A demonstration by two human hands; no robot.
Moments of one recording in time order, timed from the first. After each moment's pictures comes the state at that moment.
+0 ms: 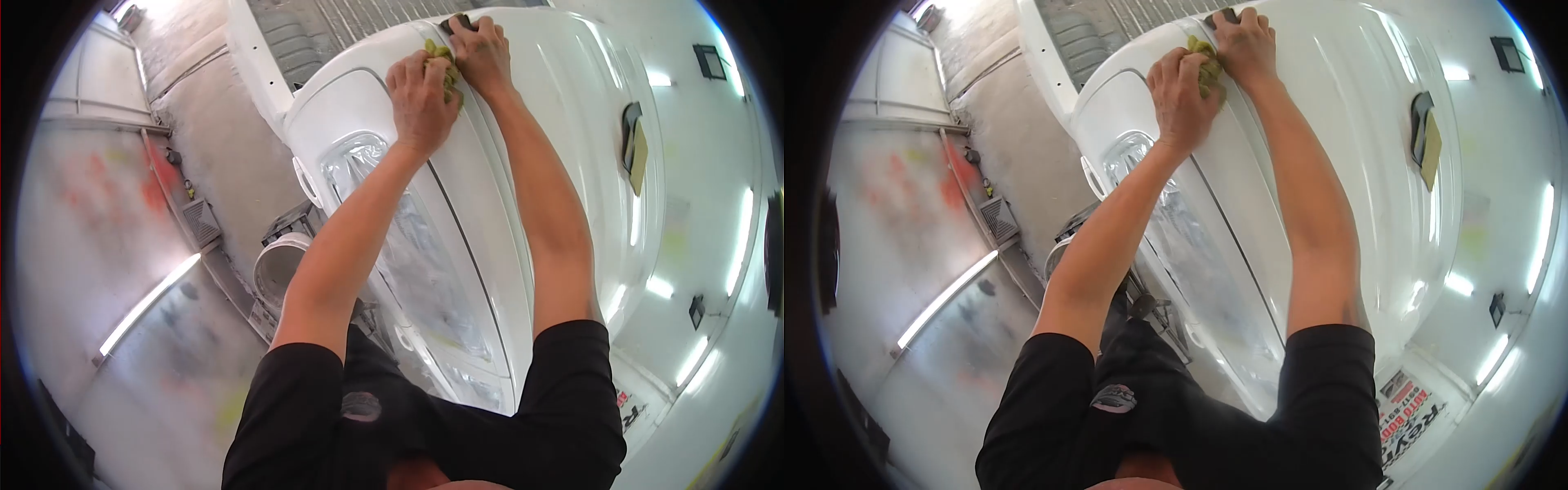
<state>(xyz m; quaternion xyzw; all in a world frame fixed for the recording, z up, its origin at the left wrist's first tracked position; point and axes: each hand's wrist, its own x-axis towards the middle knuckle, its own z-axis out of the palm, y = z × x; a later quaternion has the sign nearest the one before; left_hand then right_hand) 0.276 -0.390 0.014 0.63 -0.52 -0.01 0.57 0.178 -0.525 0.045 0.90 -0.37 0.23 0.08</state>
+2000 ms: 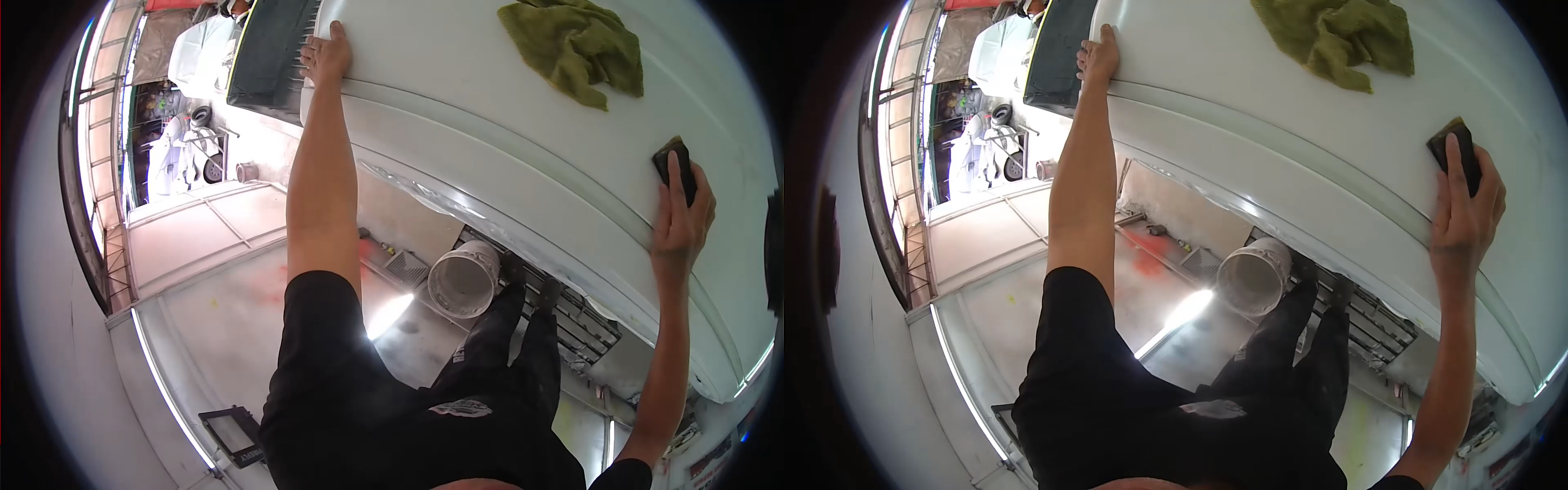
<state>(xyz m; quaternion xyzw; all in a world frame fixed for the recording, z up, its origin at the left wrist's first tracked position) 0.247 -0.538 0.033 0.79 -0.59 -0.10 0.13 -0.185 -0.106 0.034 0.63 -0.75 0.20 0.11</state>
